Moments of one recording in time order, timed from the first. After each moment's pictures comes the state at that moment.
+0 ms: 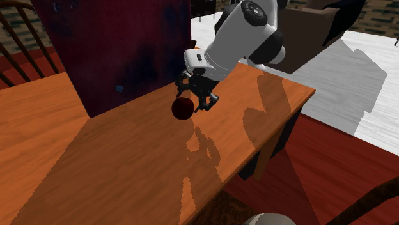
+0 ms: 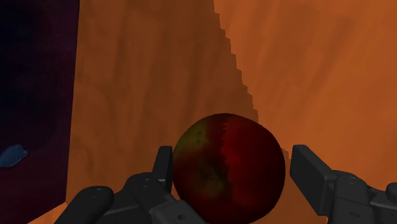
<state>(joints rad) 0.12 0.33 0.39 -1.55 -0.68 1.76 0.21</state>
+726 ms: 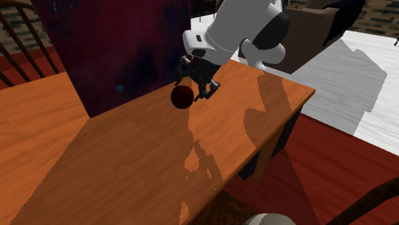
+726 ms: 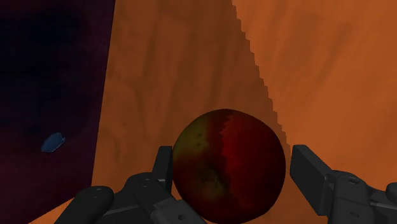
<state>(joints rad) 0.14 0.32 0.39 -1.45 -0.67 1.66 0.16</state>
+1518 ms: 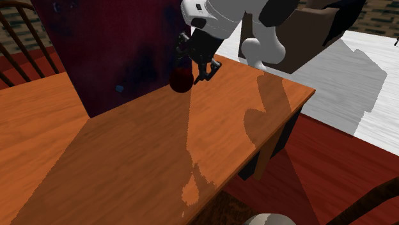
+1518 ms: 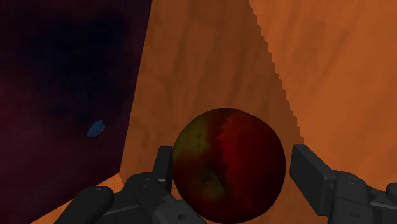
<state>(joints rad) 0.16 0.34 0.39 -1.27 -0.67 1.52 0.08</state>
